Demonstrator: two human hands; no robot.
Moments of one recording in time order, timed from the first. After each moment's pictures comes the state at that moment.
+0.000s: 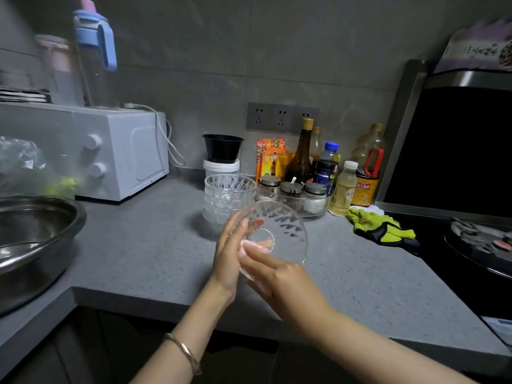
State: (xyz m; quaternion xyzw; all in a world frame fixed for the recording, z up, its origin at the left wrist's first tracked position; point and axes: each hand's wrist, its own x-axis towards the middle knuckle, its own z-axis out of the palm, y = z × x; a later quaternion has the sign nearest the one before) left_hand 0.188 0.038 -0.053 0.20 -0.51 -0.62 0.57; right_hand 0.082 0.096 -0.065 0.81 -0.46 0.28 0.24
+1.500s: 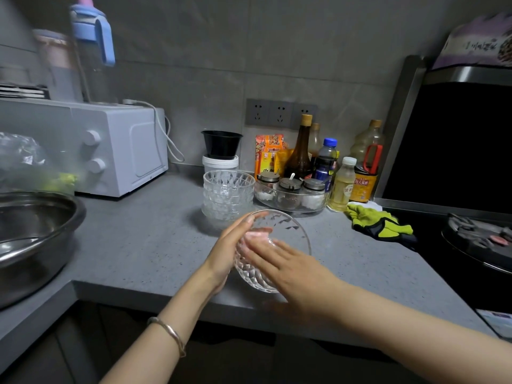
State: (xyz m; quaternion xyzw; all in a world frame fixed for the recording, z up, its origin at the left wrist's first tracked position) left_hand 0.199 0.030 -0.050 0.23 -0.62 -0.61 0.44; right_hand 0.055 0.113 -0.040 0.85 -0.48 -0.02 0.23
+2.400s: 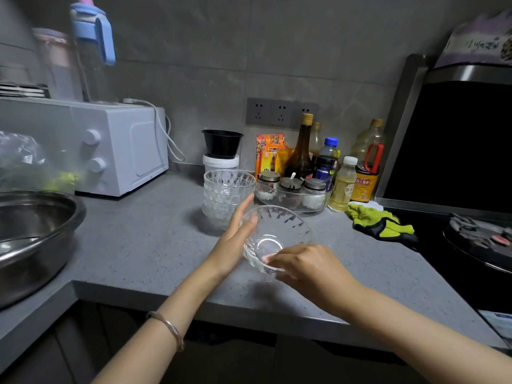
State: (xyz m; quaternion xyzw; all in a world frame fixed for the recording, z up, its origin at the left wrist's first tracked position) left_hand 0.198 0.024 -0.048 0.26 -0.69 -0.52 0.43; right_hand 0.044 0.115 -0.033 0.84 -0.51 0.13 0.15
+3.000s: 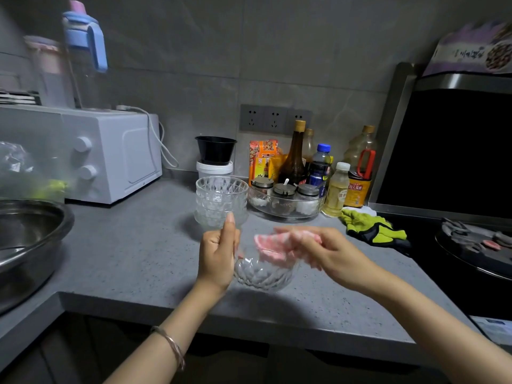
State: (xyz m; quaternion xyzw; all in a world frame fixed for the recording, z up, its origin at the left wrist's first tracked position) left_hand 0.185 0.035 -0.052 0.22 -0.60 -0.43 0.64; right_hand 0.025 0.137 0.016 0.72 -0.53 0.38 -0.25
